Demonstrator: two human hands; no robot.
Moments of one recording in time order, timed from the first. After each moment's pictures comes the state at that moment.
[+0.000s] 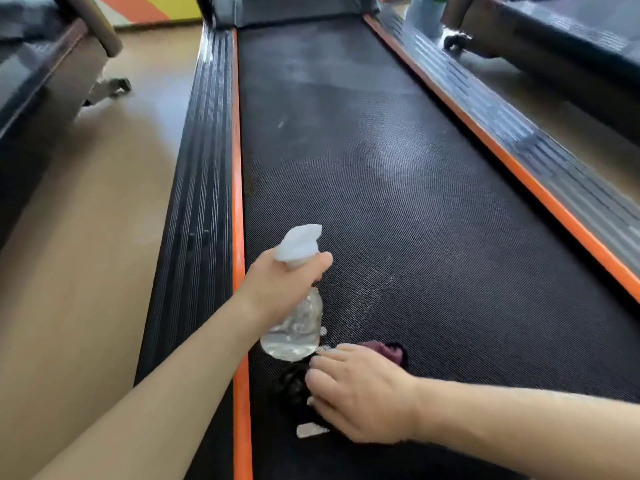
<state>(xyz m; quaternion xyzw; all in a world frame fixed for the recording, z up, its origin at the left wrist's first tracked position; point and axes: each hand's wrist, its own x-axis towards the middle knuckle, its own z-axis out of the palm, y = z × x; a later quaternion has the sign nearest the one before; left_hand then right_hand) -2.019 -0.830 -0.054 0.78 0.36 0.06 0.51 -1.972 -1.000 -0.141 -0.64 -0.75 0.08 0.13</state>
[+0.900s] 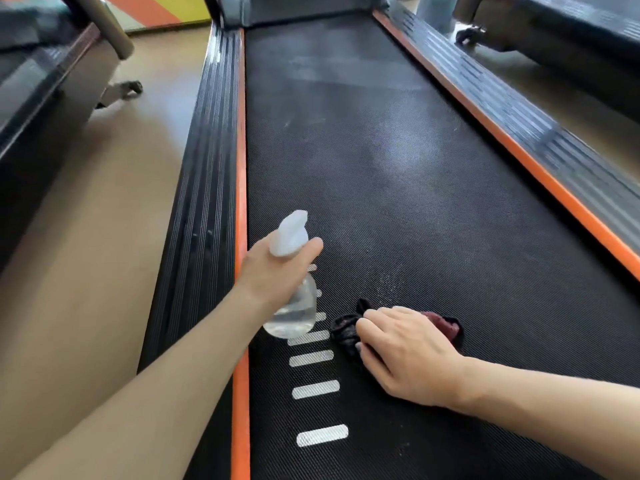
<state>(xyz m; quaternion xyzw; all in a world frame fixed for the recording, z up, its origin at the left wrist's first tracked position) -2.004 -0.811 -0.075 0.76 0.42 0.13 0.48 -1.909 -1.011 -0.153 -0.73 -0.67 -0.02 0.15</state>
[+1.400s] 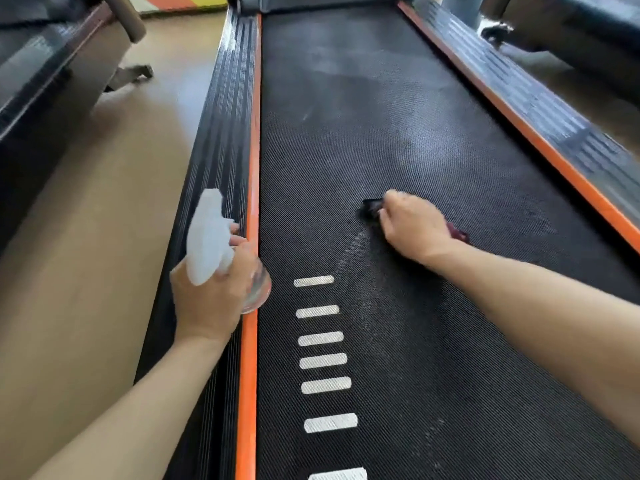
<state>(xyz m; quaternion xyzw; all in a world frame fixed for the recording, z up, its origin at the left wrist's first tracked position) -2.049 -0.757 -0.103 0.70 0.41 0.40 0.43 -1.757 -0.865 -0.160 -0.88 -0.46 -0.05 0.13</state>
